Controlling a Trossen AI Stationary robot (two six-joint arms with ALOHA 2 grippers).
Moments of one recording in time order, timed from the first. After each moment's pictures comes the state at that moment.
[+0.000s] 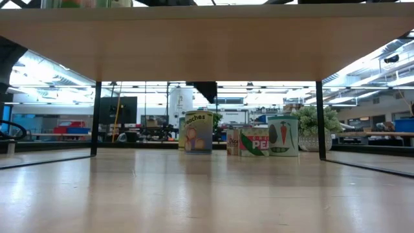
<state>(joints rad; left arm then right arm) 0.40 2.07 1.89 -1.01 0.14 0.28 -0.13 0.89 0.70 0.15 0.26 0.58</state>
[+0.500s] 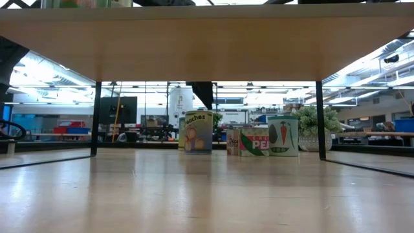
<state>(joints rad) 0.39 2.10 1.89 -1.04 0.14 0.33 -0.13 0.89 0.70 0.15 0.26 0.58</state>
